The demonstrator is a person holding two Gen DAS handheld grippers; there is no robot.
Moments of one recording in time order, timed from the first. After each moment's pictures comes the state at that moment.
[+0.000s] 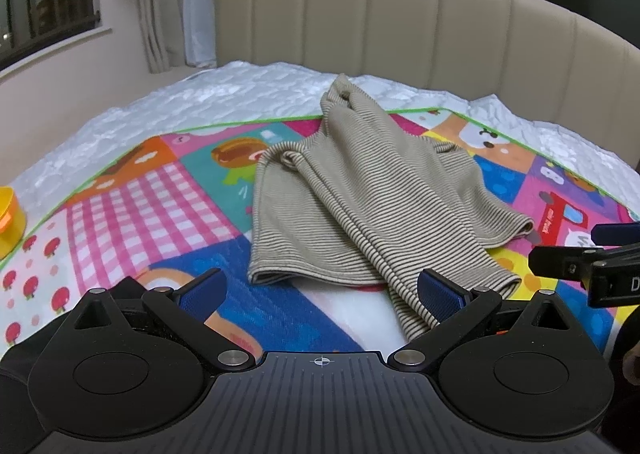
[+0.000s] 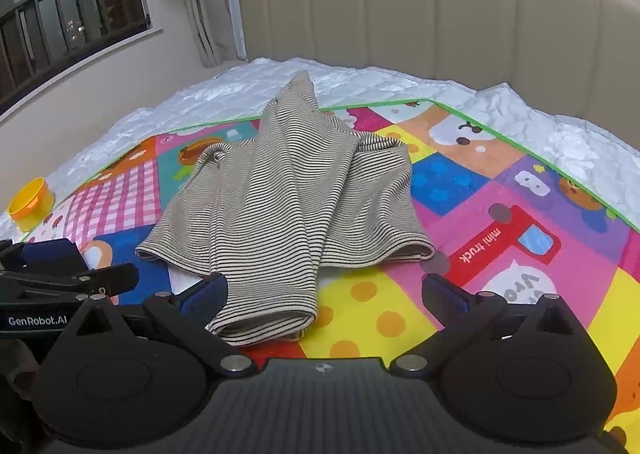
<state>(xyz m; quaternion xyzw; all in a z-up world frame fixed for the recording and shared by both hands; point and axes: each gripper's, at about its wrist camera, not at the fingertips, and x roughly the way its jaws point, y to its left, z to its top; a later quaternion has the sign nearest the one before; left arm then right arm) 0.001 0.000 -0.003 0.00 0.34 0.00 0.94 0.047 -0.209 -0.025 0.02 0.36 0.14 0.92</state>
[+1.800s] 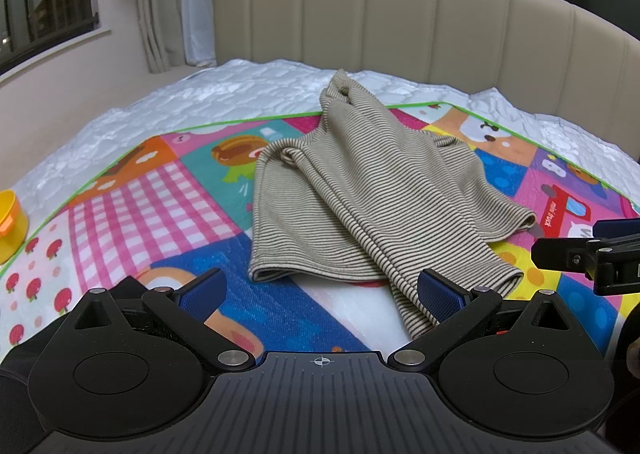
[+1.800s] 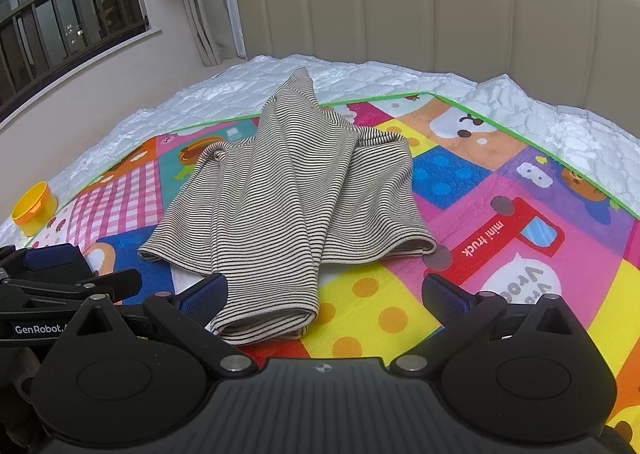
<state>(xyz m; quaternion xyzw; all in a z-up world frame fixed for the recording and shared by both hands) 0.002 -0.004 -0.003 0.01 0.35 0.01 0.94 0.049 -0.212 -0.025 0.03 0.37 0.14 0.92</state>
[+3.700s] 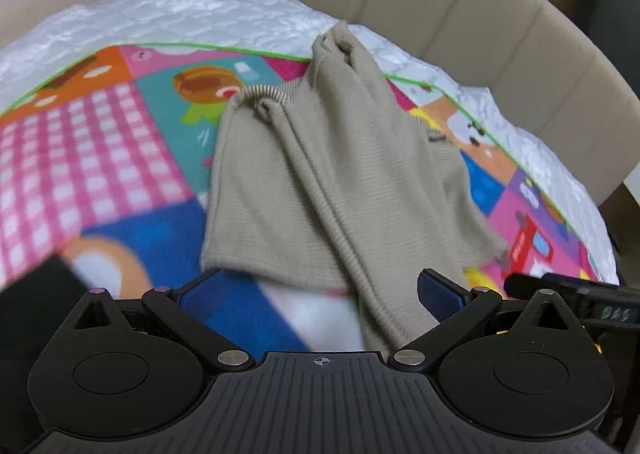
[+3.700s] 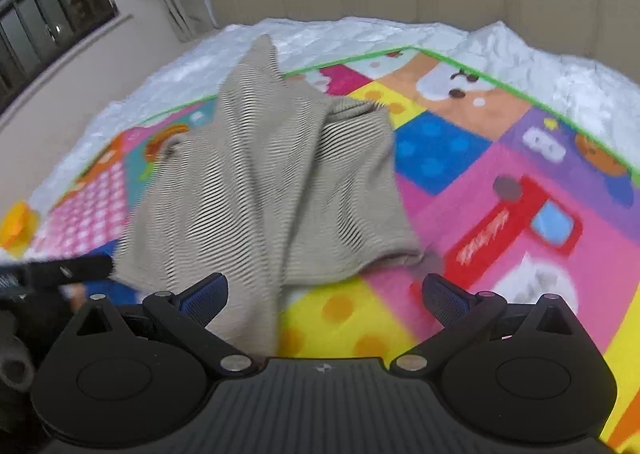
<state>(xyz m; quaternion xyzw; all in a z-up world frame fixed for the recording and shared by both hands) 0.085 0.040 -0.016 -0.14 0.43 -0.06 0.89 0.136 -0.229 -0.051 0.07 0.44 0.13 0.88</state>
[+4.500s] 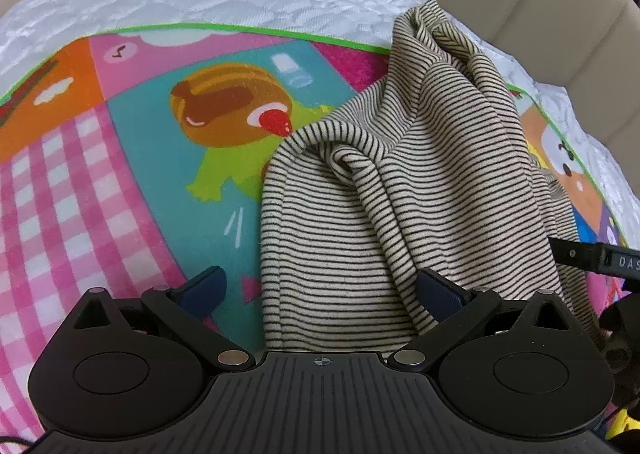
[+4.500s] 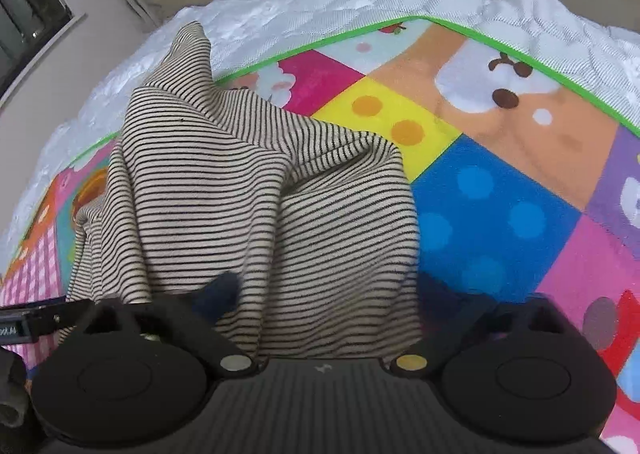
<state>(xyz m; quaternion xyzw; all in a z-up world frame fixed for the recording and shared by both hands) 0.223 0.086 -0.072 -0.13 0.50 -0.04 0.85 0.269 -0.207 -0.101 0.09 0.50 0.11 0.86</state>
